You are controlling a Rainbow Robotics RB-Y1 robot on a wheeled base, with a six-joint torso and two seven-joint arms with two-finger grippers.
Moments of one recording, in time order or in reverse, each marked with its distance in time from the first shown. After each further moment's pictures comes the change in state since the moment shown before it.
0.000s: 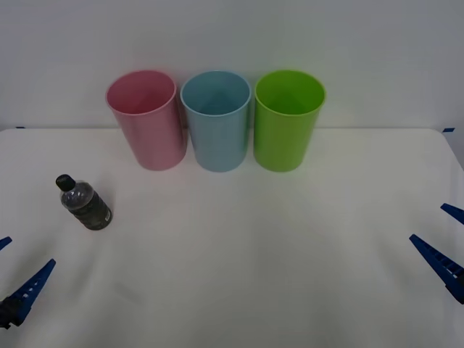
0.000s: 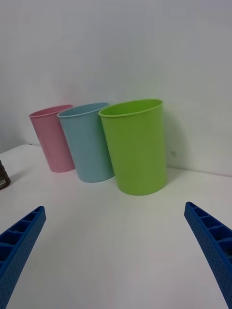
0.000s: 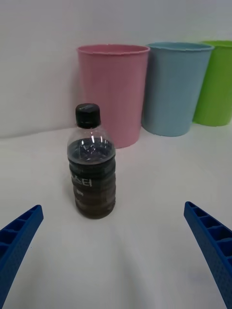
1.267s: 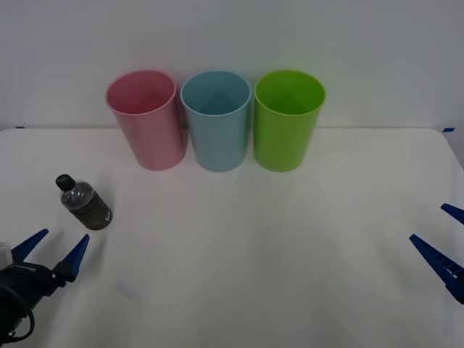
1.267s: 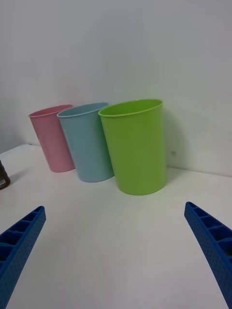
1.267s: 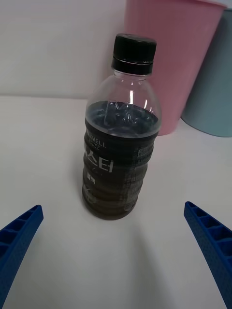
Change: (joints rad) right arm 0.000 0.000 0.000 0.000 0.000 0.000 0.000; left arm -0.202 -0.055 -0.167 0.185 -0.033 0.280 0.048
